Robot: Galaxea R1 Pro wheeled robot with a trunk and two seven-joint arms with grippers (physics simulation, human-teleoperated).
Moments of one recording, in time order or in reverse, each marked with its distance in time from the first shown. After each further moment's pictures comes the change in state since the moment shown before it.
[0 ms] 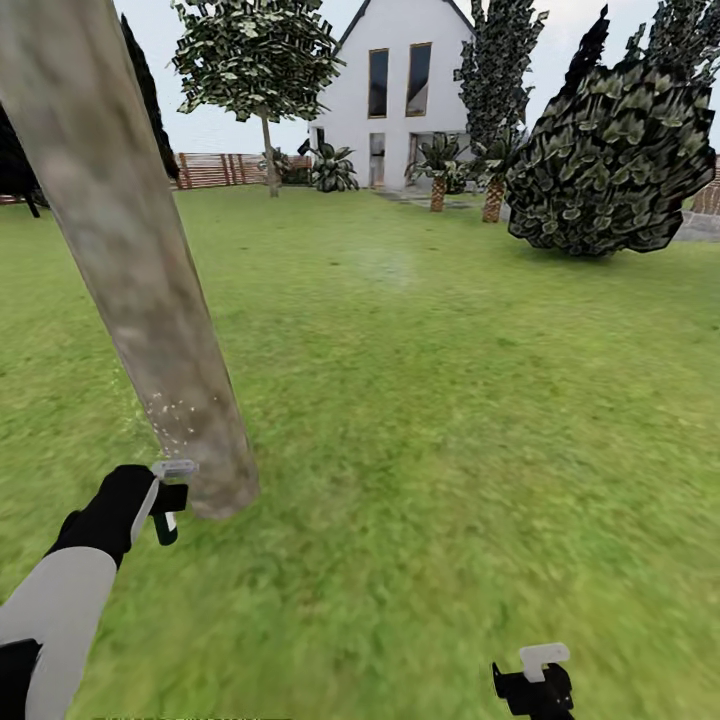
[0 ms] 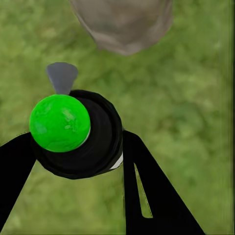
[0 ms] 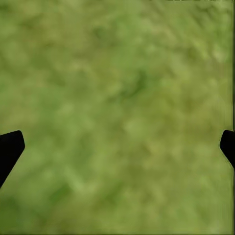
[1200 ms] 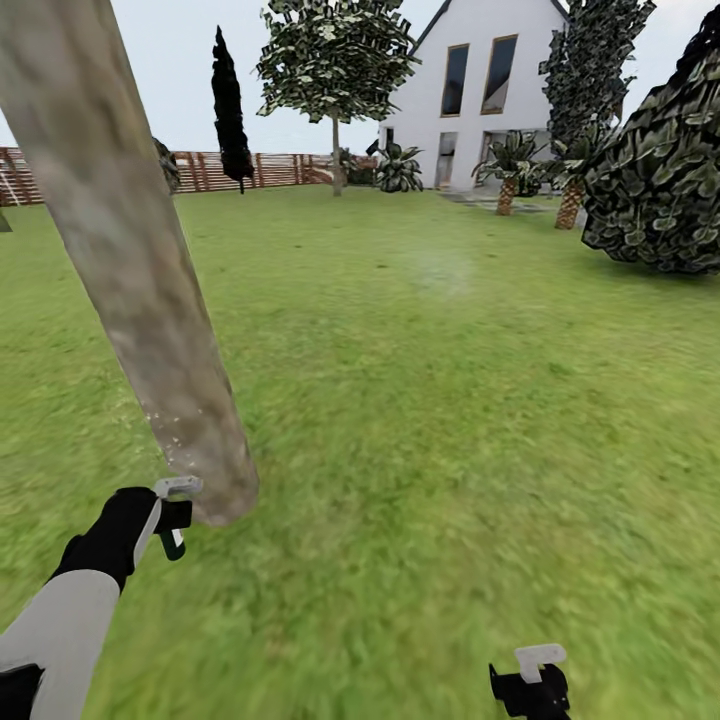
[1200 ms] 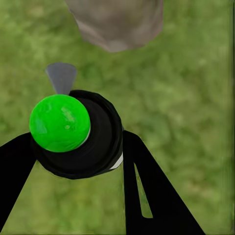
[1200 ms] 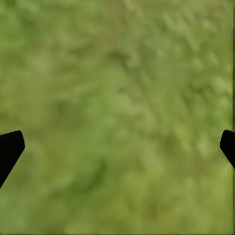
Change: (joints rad) left arm 0.066 -0.028 0.053 0.000 0.003 -0.071 -0.002; right arm 0.000 0.008 0.002 0.003 0.002 0.001 0.000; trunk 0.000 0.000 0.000
